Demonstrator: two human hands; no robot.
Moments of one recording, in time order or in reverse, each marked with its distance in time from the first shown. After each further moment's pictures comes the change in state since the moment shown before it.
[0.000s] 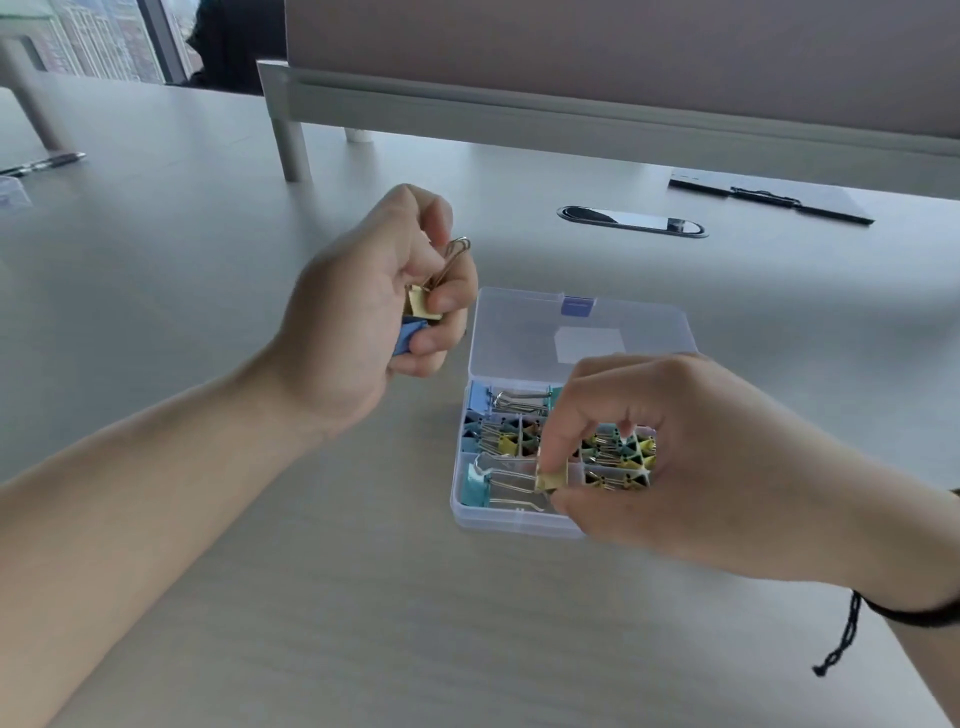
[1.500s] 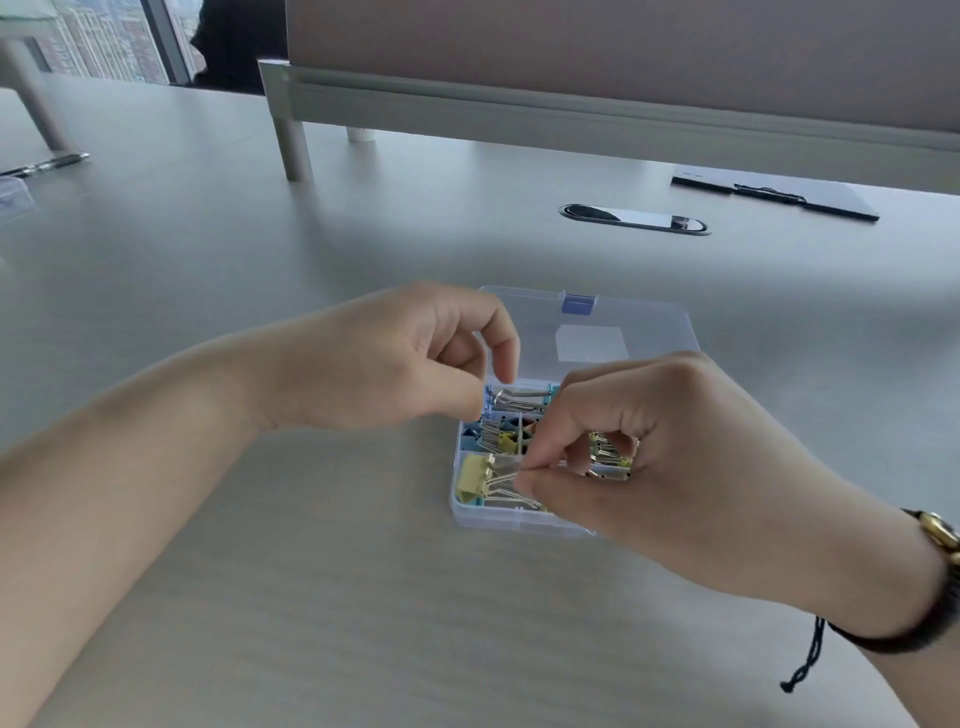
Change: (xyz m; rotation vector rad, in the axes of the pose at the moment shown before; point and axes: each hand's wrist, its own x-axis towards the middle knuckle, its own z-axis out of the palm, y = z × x) left_hand -0.002 0.000 -0.014 0.673 -0.472 -0.187; right_hand 0.002 0.002 0.015 0.074 0.160 -0.126
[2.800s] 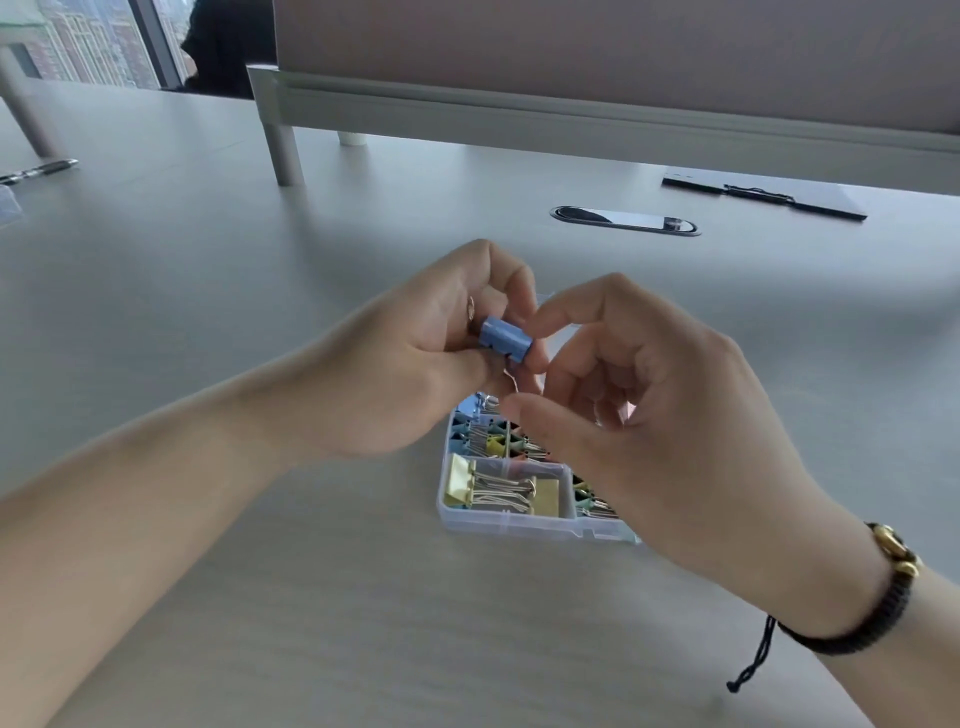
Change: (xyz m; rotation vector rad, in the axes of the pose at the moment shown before) left_hand 0.011 0.000 0.022 -0.293 0.146 0.271; right_hand 0.006 -0.007 0.007 0.168 0.331 0.089
